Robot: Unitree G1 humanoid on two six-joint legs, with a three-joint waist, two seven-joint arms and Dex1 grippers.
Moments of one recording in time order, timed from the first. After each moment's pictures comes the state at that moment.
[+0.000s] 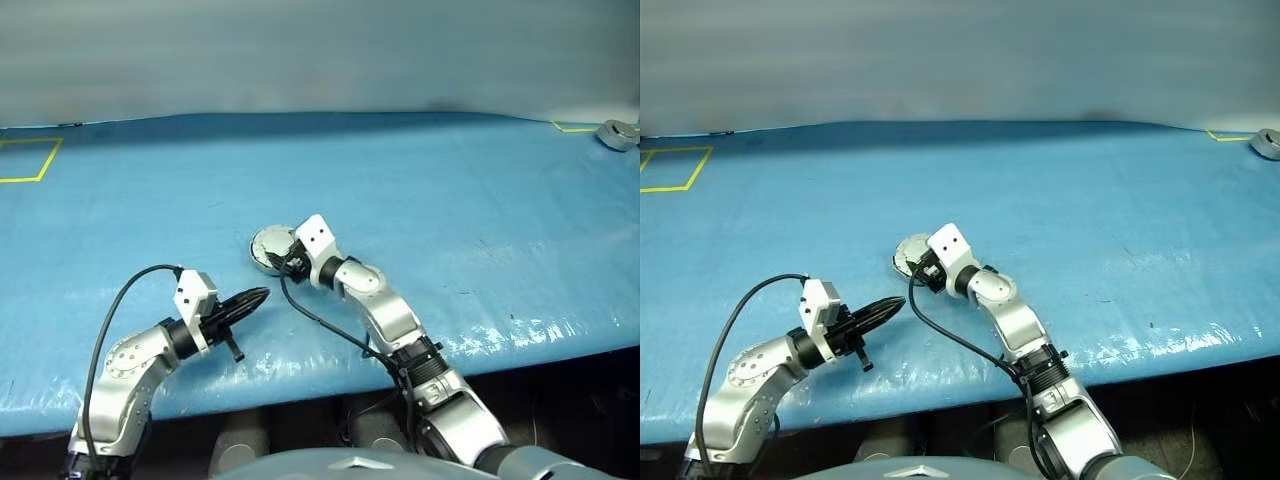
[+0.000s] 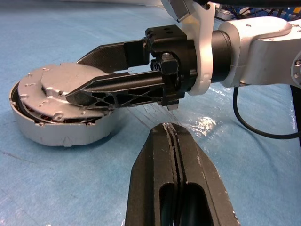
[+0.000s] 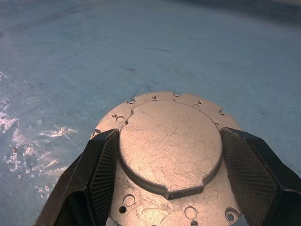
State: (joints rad) left arm 0.18 0.45 0.03 -0.32 -0.43 0.25 -0.83; right arm -0.43 0.01 0.34 0.22 0.05 0.31 0.42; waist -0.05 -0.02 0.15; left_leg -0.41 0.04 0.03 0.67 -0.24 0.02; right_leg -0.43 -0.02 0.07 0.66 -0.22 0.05
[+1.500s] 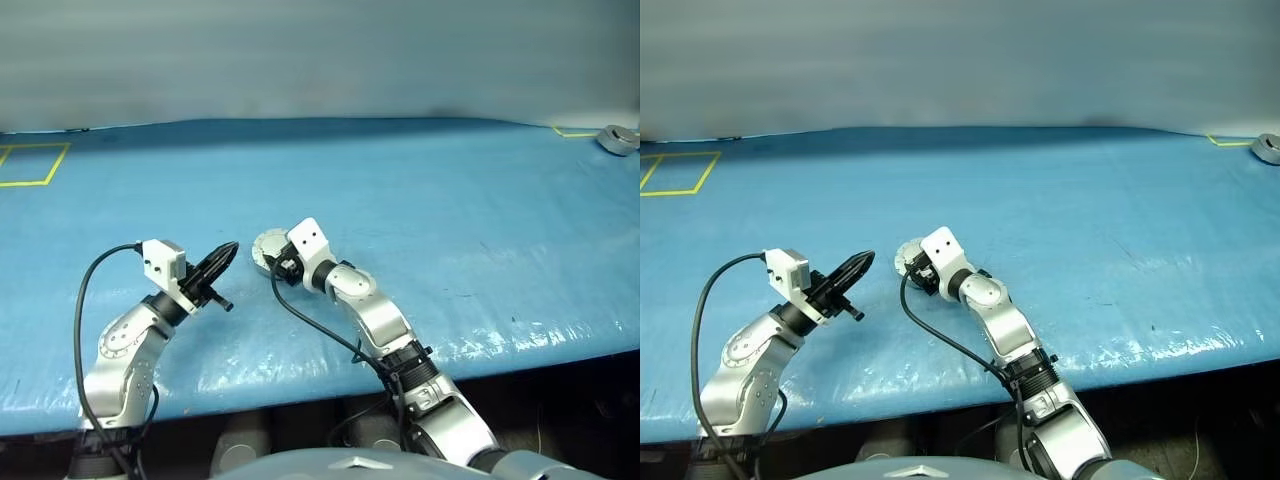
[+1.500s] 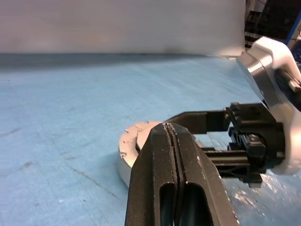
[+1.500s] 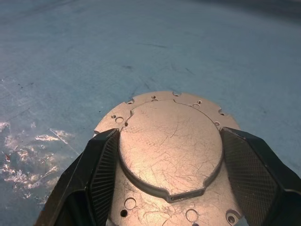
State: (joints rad) left arm 0.04 0.36 0.15 -0.22 -0.47 0.21 -0.64; right arm -0.41 0.04 0.34 0.20 -0.03 0.39 0.35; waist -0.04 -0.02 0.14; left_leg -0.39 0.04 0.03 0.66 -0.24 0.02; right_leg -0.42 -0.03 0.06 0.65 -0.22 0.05
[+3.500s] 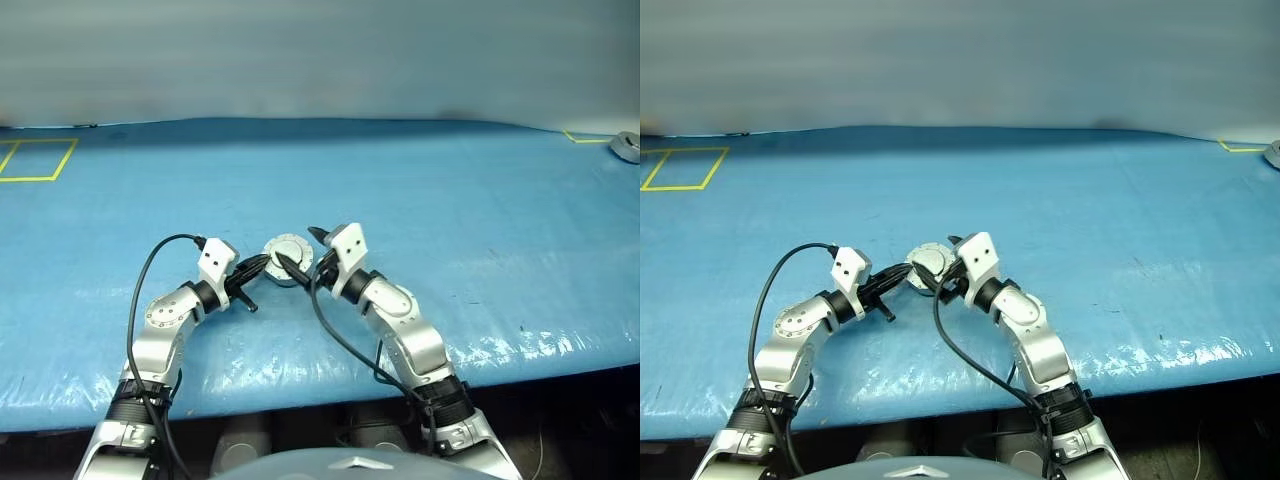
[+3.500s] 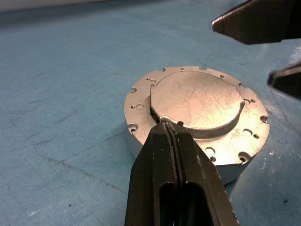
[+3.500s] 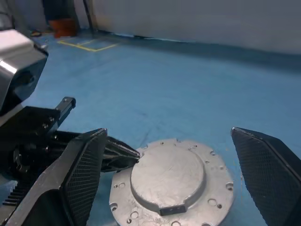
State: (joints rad) left arm -0.15 0.36 -0.04 0.14 -0.21 0.08 -0.72; right arm -0.22 -0.02 0.22 -0.07 0.18 0.25 0.47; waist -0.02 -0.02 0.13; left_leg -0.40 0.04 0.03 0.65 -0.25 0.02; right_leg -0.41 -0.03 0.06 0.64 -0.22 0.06
